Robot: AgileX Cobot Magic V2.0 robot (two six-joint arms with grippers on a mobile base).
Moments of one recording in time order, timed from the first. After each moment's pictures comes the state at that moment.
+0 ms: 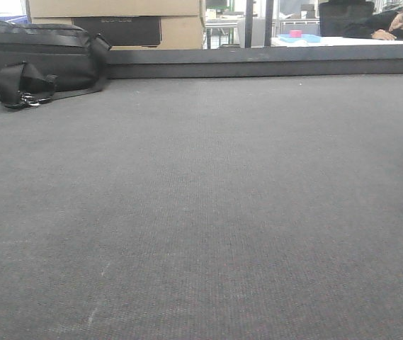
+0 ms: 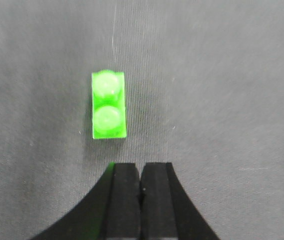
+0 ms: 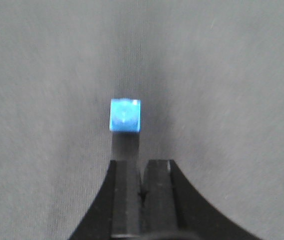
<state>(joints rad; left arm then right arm) 0.03 1.14 -0.97 0.03 1.01 -0.08 0.09 1.01 -0.98 0.05 1.13 -0.03</state>
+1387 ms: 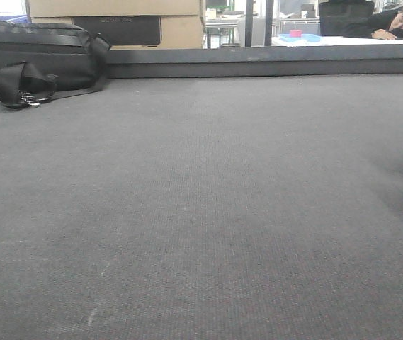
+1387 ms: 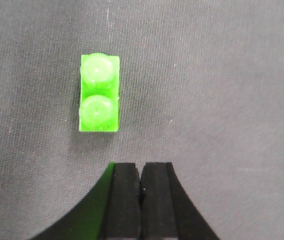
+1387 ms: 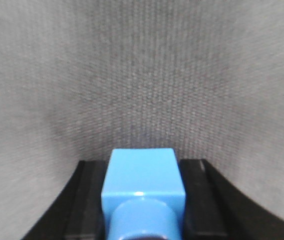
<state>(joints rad) 0.03 1.19 -0.98 0.00 1.02 -0.14 0.09 1.55 -0.98 0.07 0.95 0.00</state>
